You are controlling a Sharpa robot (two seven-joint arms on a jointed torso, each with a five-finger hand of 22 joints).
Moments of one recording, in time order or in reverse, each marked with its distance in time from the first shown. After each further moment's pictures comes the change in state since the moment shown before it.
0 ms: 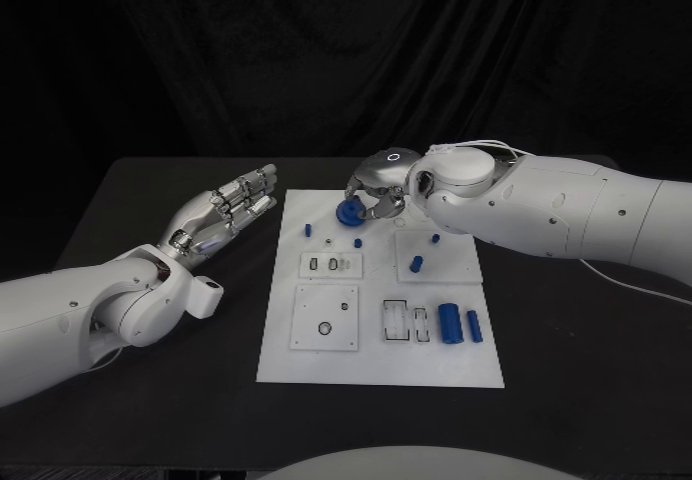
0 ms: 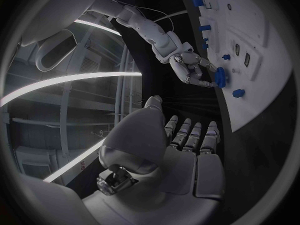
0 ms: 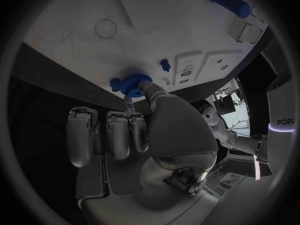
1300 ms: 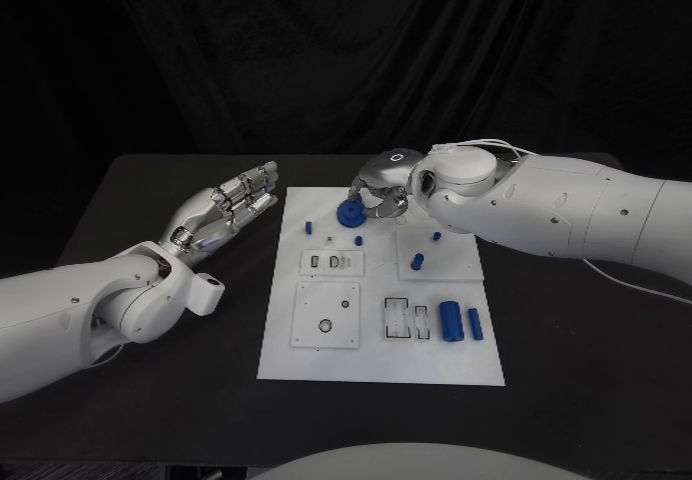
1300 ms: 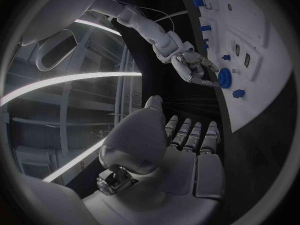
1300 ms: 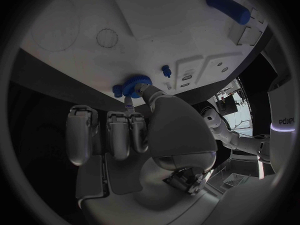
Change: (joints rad) left arm 0.000 0.000 0.000 -0.001 0.000 0.005 0.000; left_hand 0.008 0.000 0.000 0.000 0.008 -0.004 0.004 0.000 0.000 0.000 0.000 0.000 0.000 0.001 0.001 0.000 0.001 0.000 -0.004 0.003 0.000 0.000; right arm -0.007 -0.005 -0.001 -0.003 0.000 0.027 -0.016; right_hand 0.001 0.000 0.053 -0.010 0.028 -0.109 -0.009 -0.024 -0.089 0.000 0.000 0.000 0.000 0.000 0.000 0.000 0.000 0.000 0.004 0.004 -0.033 0.000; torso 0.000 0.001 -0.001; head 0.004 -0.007
